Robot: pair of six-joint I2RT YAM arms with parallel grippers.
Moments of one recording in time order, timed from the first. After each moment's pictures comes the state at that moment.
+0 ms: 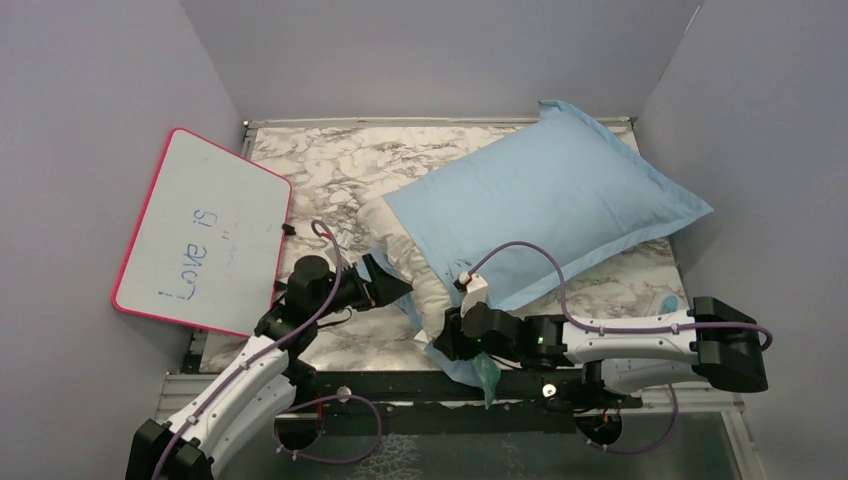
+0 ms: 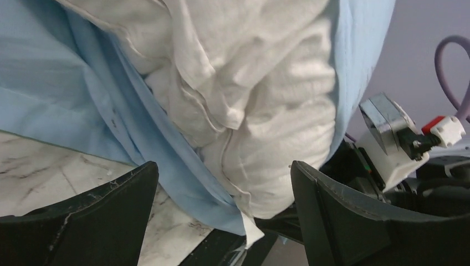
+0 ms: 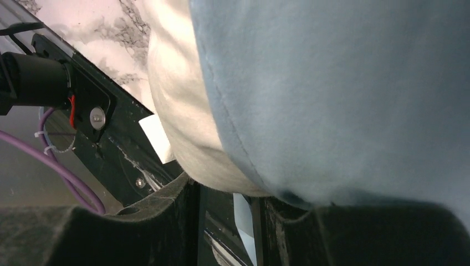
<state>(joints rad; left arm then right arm) -0.45 0.68 0.31 -0.01 0.45 -0.83 1.35 1.18 0.56 -0.06 0.30 0.84</state>
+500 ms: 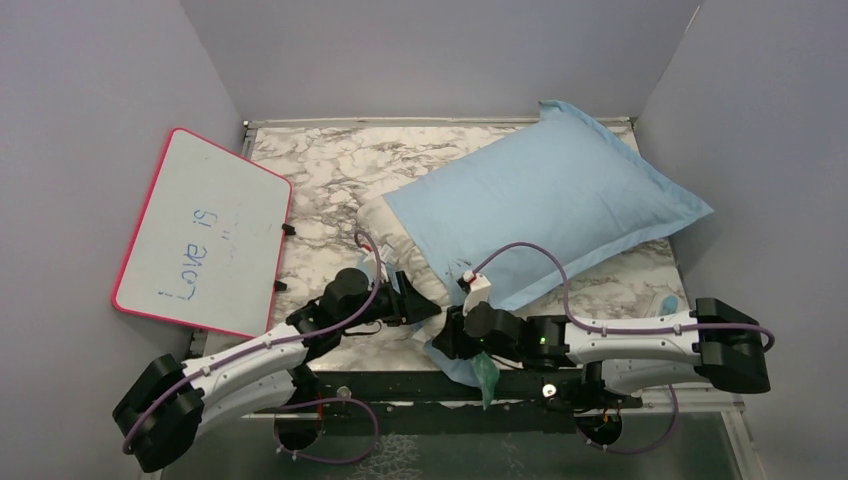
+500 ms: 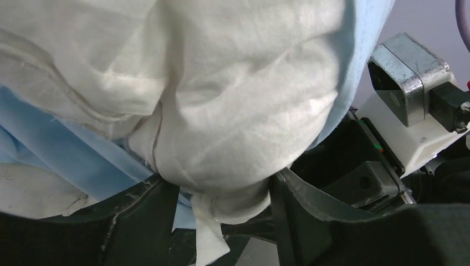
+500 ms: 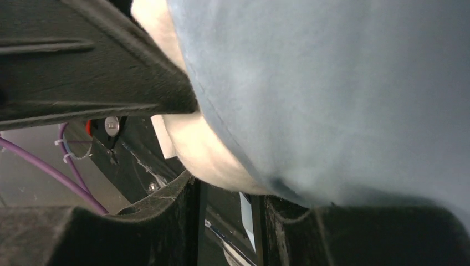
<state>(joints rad) -0.82 0.87 0.27 0.25 0.28 -0.97 1.35 1.18 0.55 -0.04 0.31 0.89</state>
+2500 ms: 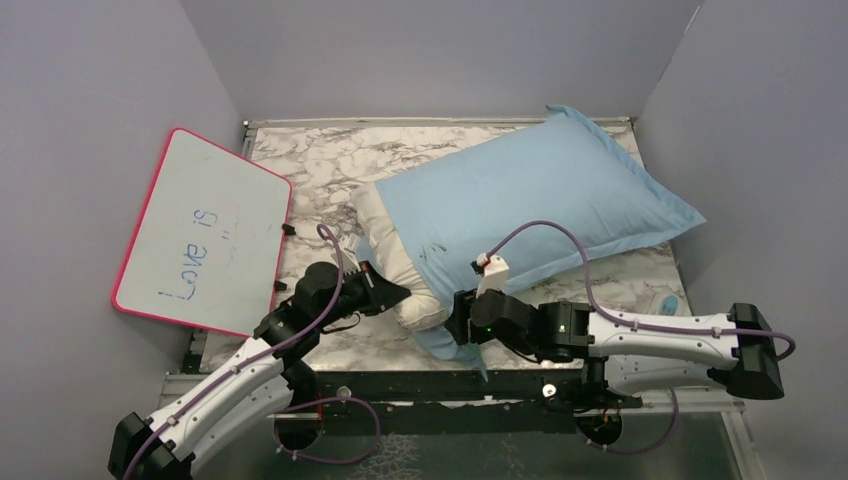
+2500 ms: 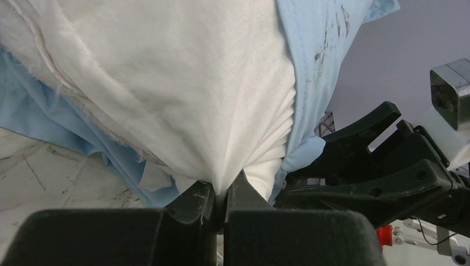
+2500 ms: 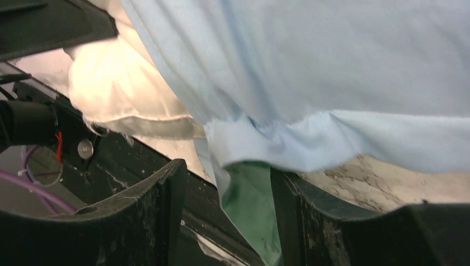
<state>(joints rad) -0.67 0.62 0.35 -0.07 0.21 -0.92 1.35 1.04 0.74 -0.46 0.48 0.84</state>
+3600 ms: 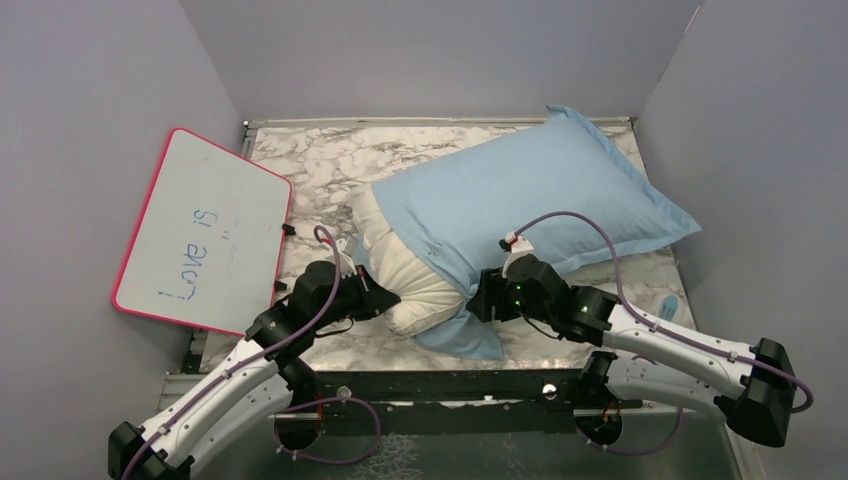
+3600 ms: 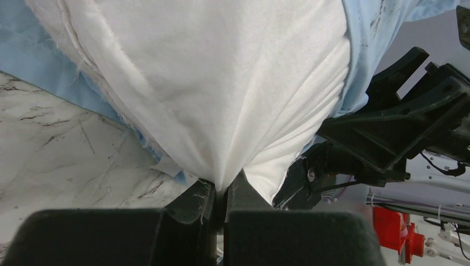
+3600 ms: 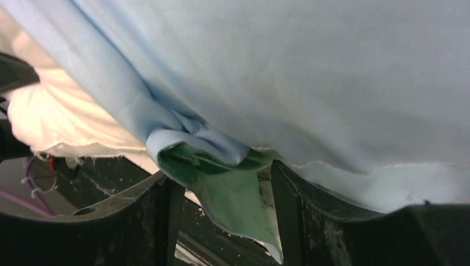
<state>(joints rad) -0.67 0.58 0.42 -0.32 0.16 -0.86 0.97 0.95 0.62 -0.37 0.18 0.68</state>
